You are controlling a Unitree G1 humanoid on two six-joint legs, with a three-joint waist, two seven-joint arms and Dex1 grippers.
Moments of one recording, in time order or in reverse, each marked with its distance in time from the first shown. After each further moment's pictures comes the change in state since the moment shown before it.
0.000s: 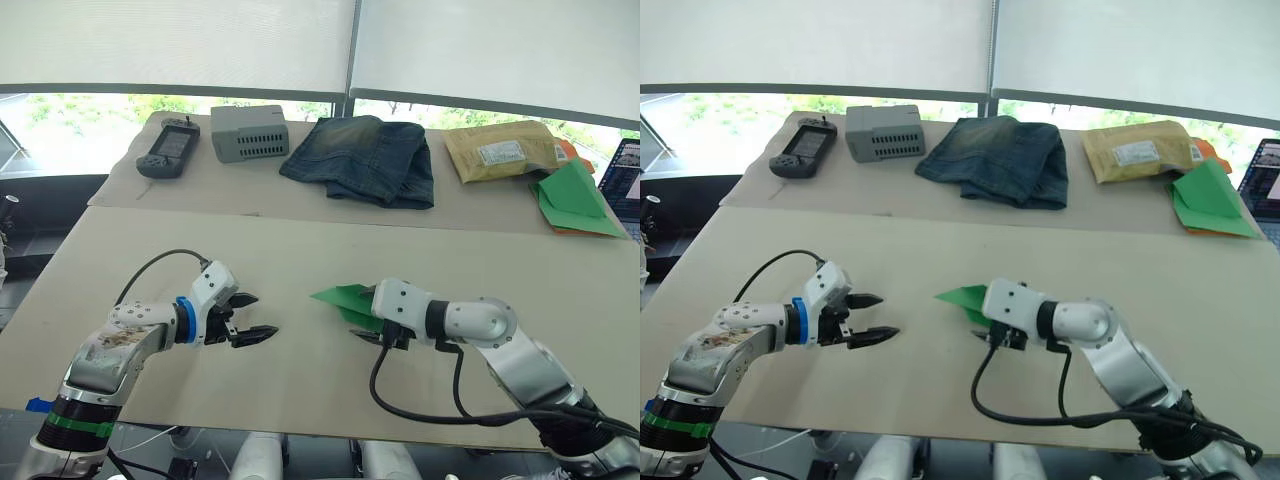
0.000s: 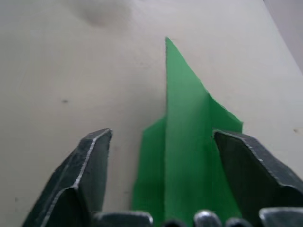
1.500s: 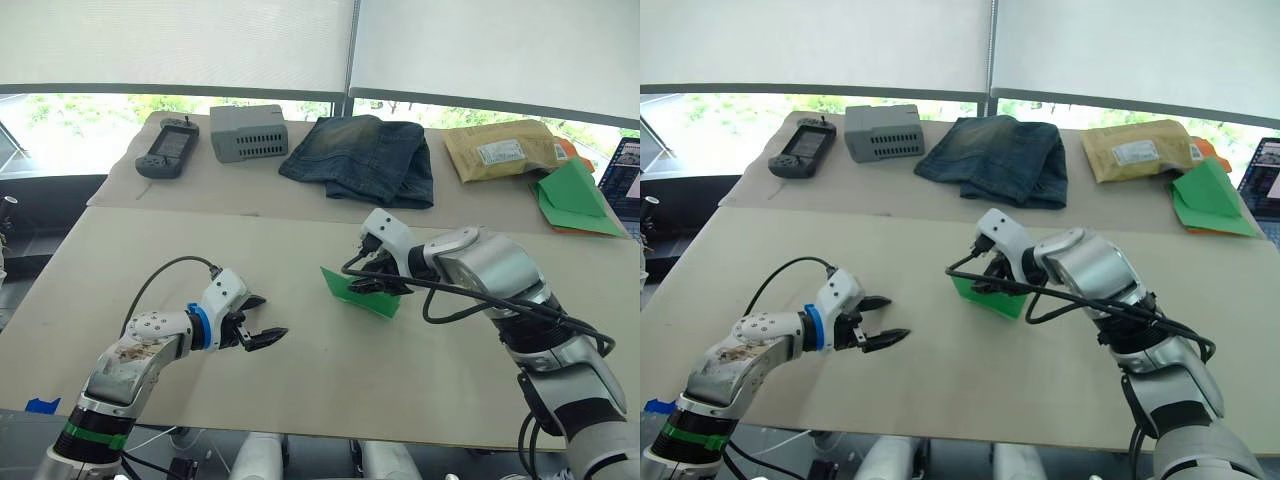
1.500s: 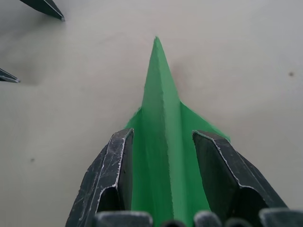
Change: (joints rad) left arm 0.043 -0.059 -0.046 -0.023 0.036 -0.066 0.115; right arm -0.499 0.117 0.064 0.291 0.263 0.735 0.005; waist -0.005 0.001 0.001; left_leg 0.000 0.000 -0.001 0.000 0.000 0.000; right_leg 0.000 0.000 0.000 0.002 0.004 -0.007
